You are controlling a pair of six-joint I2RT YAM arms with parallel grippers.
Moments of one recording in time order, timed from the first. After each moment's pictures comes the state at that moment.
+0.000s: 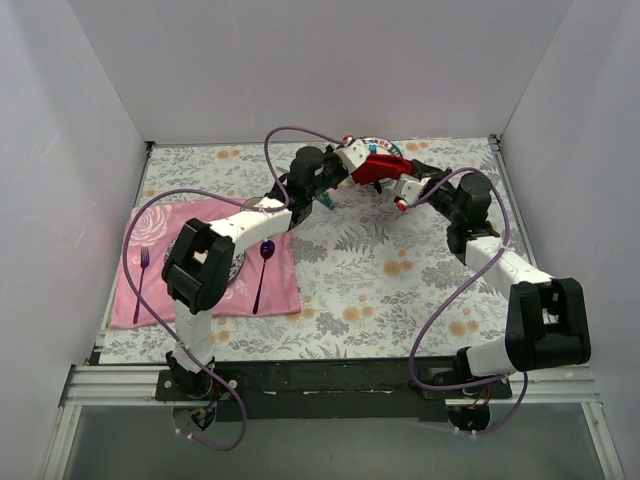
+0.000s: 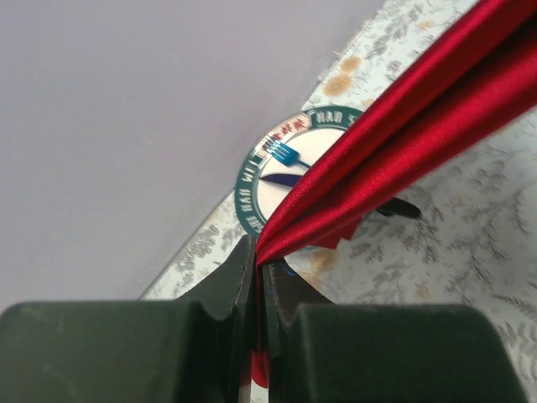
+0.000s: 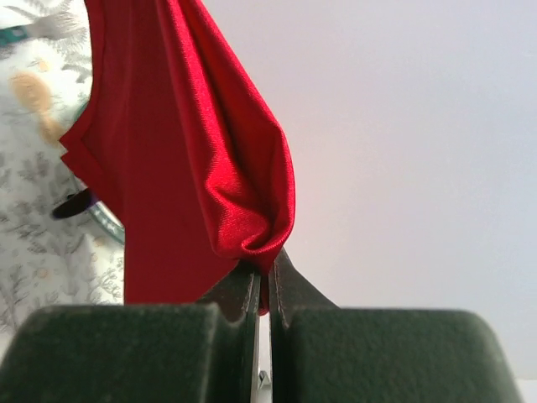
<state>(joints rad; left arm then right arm) -0.63 1.97 1.50 0.38 0.02 0.51 0.16 1.41 0.80 0.60 -0.50 -1.11</state>
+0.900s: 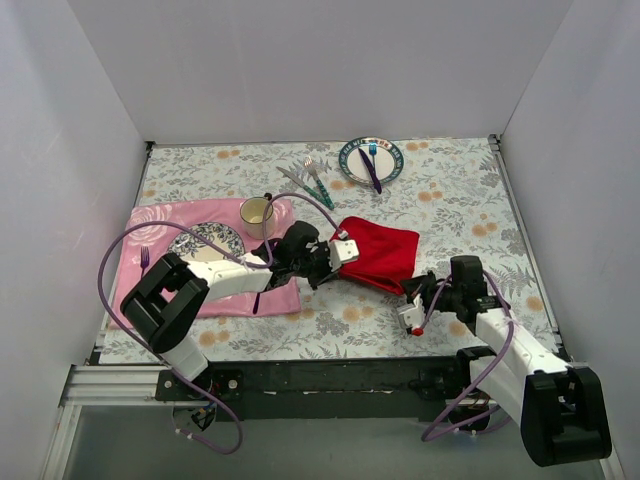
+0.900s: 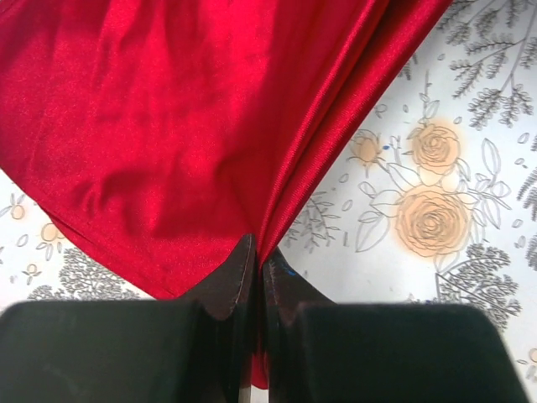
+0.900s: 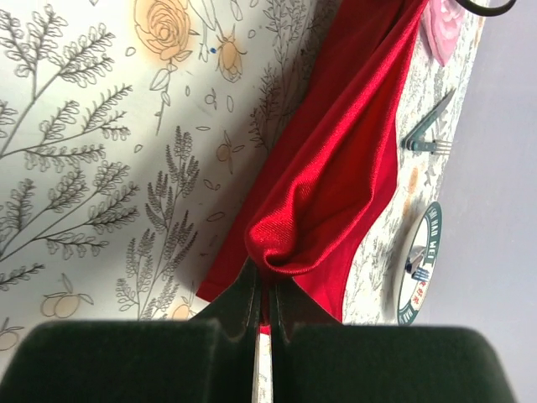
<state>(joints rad) -0.77 1.63 0.84 0.11 0.38 0.40 0.16 0.93 0.27 -0.21 -0.80 -1.89</state>
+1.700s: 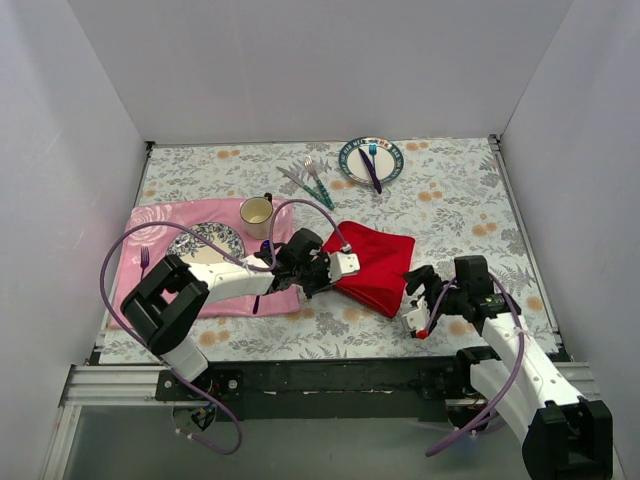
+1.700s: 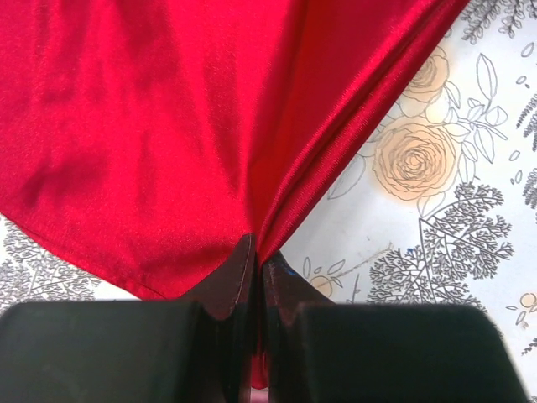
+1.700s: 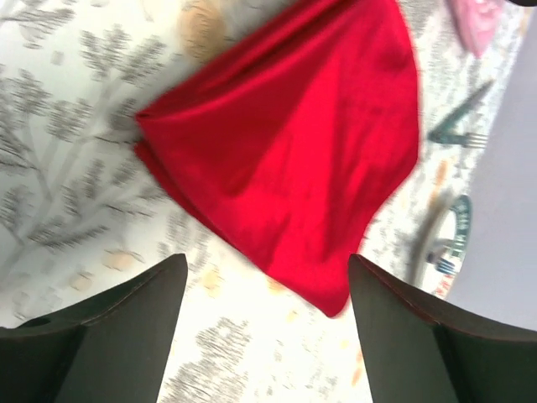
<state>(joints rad) -0.81 1.62 0.84 -0.04 0.34 0.47 0.18 0.79 0.35 -0.55 -0.74 -1.91</state>
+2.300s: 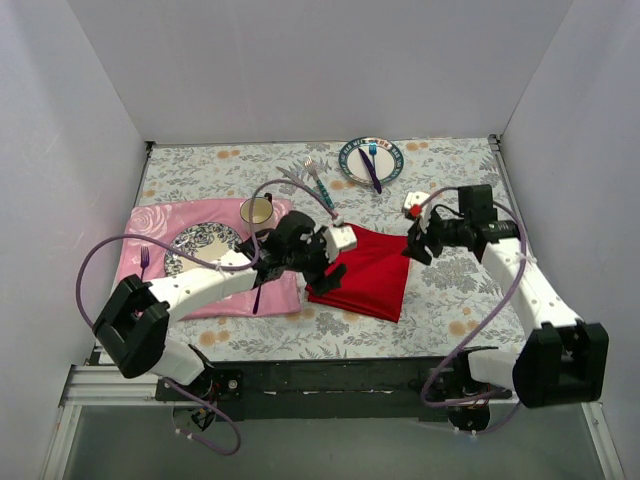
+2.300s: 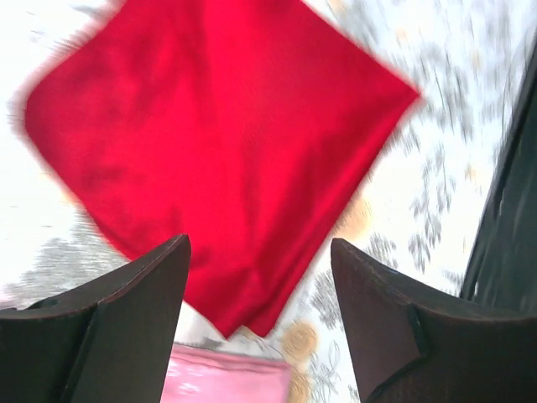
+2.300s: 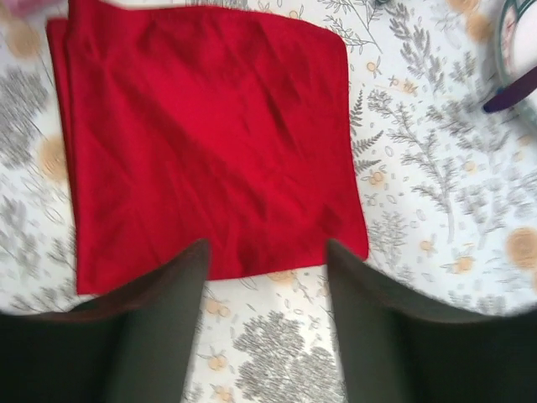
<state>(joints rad) -0.81 1.45 0.92 -0.19 0.36 0.28 0.15 1.18 0.90 -0.60 -0.76 -0.90</state>
